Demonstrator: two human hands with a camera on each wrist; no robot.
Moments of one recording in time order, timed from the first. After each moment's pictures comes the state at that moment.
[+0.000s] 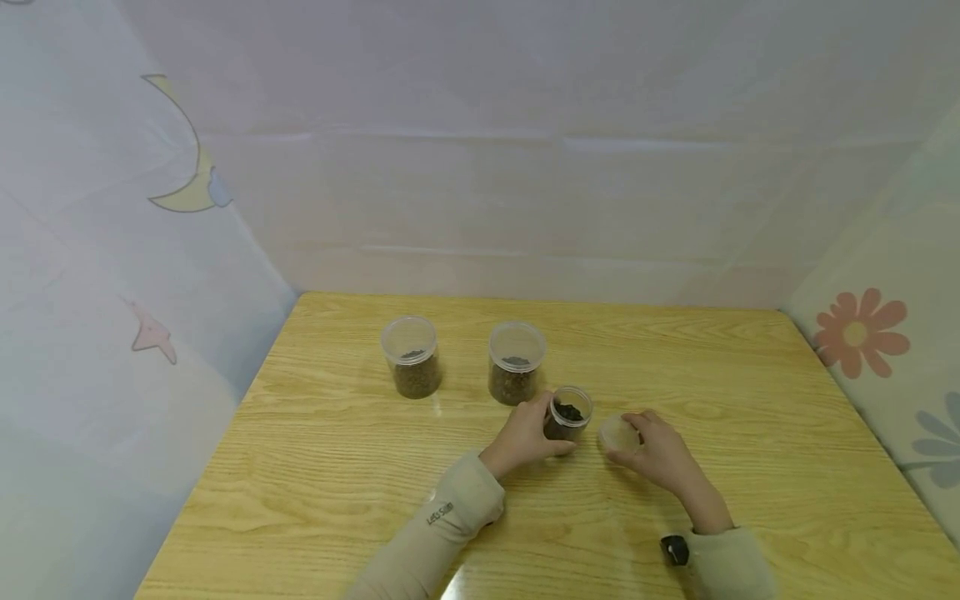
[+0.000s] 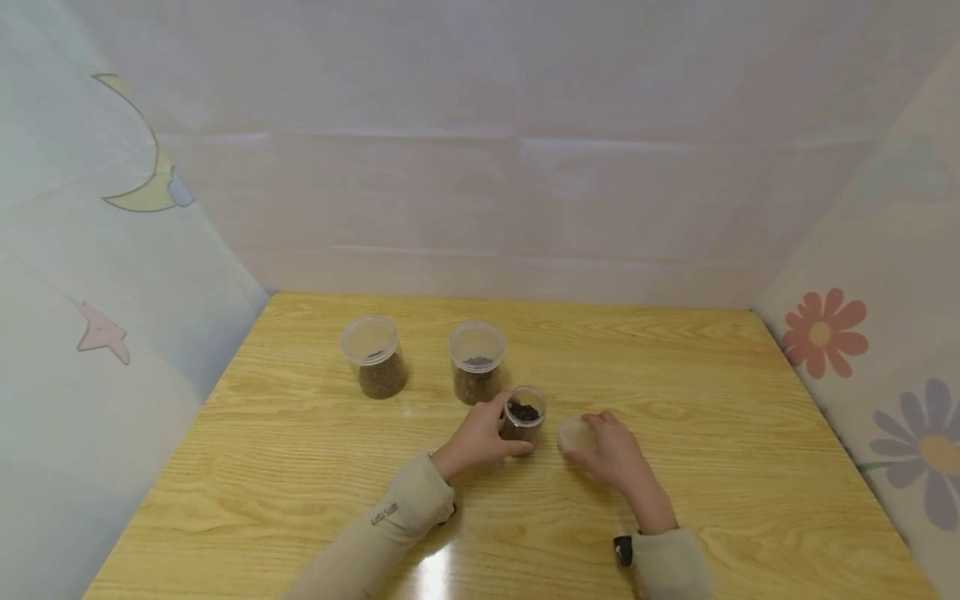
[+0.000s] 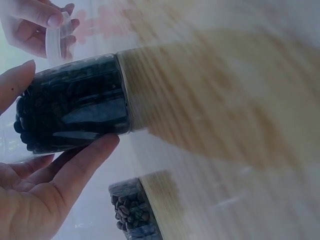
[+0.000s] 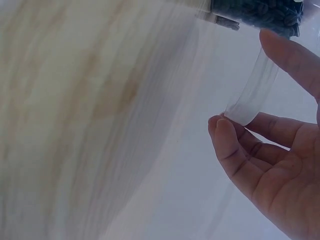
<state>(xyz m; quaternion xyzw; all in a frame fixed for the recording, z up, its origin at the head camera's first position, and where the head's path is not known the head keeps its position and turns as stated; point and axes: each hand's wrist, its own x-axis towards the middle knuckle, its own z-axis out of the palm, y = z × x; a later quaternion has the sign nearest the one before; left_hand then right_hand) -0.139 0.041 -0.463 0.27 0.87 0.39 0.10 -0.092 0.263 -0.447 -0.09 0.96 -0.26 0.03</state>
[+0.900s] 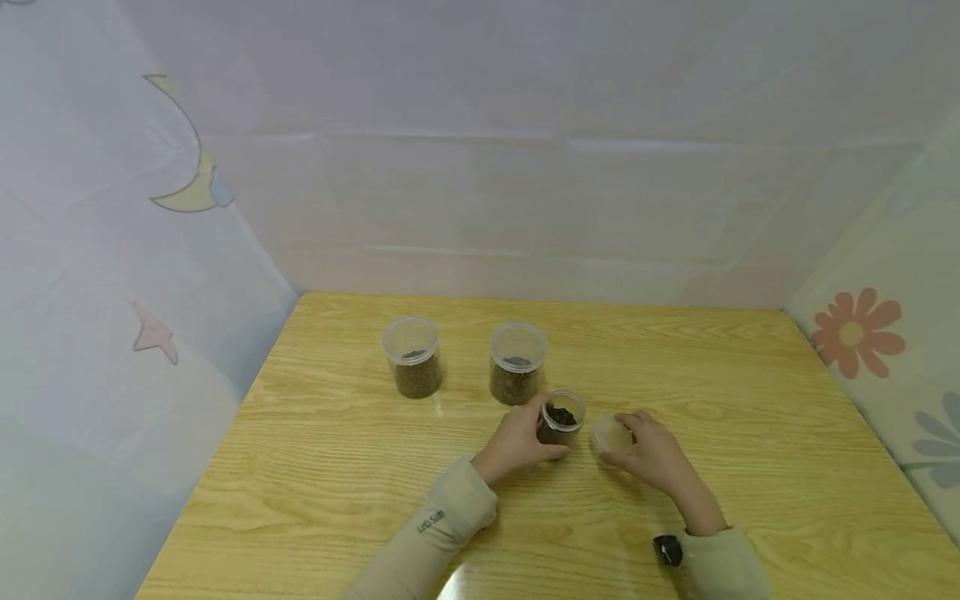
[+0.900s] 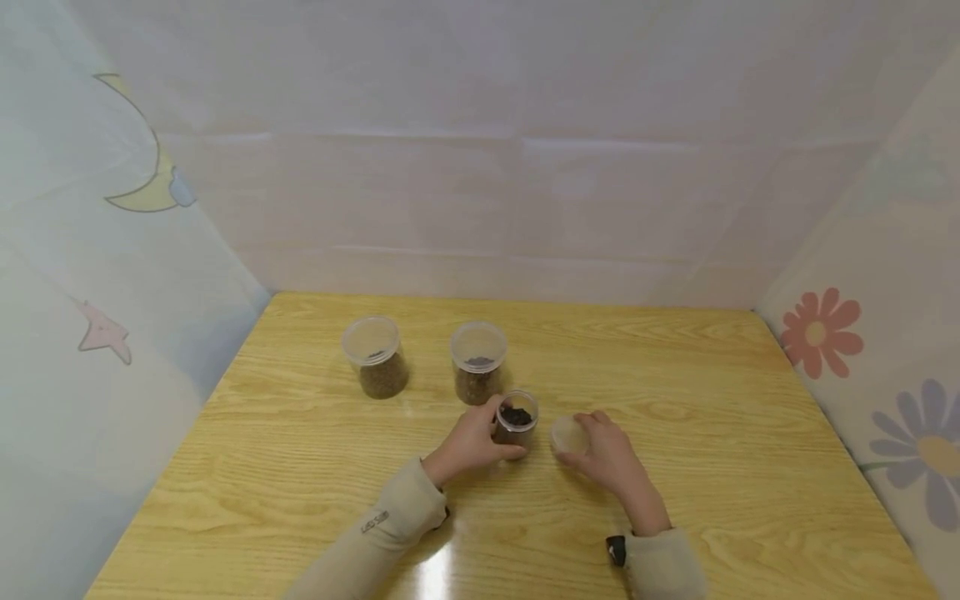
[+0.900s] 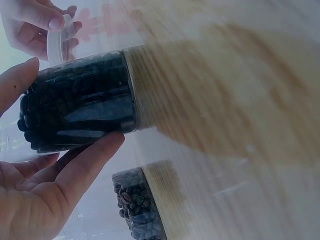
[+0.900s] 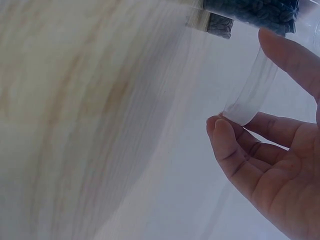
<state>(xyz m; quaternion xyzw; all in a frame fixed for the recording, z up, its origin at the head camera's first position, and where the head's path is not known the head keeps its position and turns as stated) -0.133 0.031 -0.460 0.26 0.87 0.41 0.11 -0.093 0.252 -0.445 -0.10 0.96 -0.26 0.02</state>
